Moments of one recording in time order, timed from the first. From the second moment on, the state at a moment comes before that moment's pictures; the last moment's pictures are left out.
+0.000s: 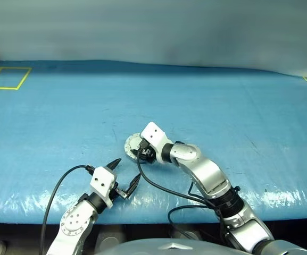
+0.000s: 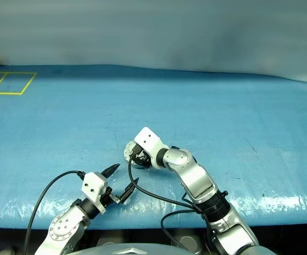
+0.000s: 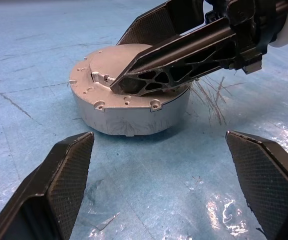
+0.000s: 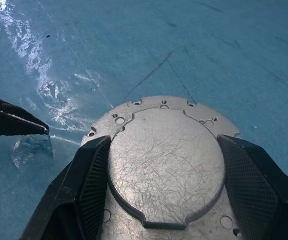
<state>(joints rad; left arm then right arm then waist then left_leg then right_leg) 0.44 0.31 -0.18 -0.41 -0.14 0.04 -0.44 -0.39 -0.21 0.46 -0.23 0.04 0.79 0.50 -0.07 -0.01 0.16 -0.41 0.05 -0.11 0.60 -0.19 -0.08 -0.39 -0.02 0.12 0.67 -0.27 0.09</state>
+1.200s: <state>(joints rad) -0.02 0.31 0.16 -0.31 -0.91 0.83 -0.27 -0.34 -0.19 0.48 -0.25 0.02 0.75 0.44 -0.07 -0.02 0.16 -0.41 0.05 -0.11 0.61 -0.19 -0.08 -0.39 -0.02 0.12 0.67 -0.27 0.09</state>
